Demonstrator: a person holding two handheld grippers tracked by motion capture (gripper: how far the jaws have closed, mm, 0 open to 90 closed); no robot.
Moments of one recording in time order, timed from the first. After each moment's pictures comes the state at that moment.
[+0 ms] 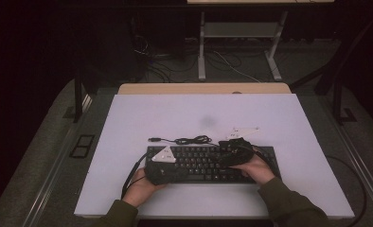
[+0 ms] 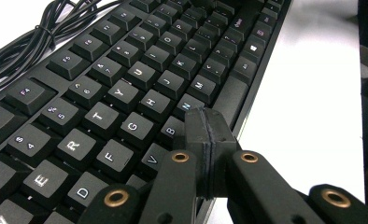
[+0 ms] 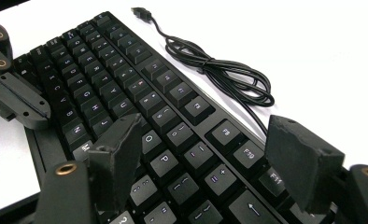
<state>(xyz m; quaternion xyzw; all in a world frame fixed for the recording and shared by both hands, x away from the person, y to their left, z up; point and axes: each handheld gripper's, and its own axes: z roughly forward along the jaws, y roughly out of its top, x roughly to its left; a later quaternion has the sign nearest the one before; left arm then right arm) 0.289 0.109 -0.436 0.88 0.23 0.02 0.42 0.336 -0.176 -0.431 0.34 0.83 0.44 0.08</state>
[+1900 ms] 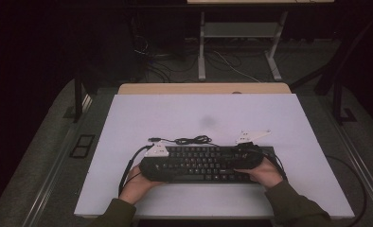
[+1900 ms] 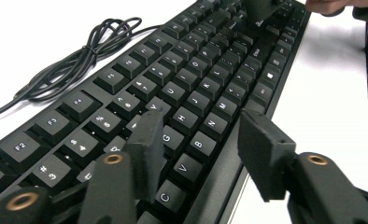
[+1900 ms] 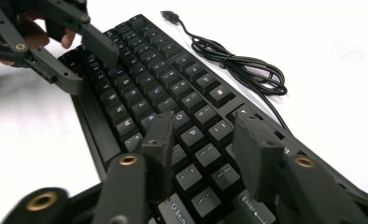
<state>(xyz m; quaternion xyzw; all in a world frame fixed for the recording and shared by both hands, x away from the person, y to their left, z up) 0.296 0.122 -0.429 0.85 0.27 0.04 0.46 0.317 -0.197 -0.418 0.31 0.83 0.46 0.05</state>
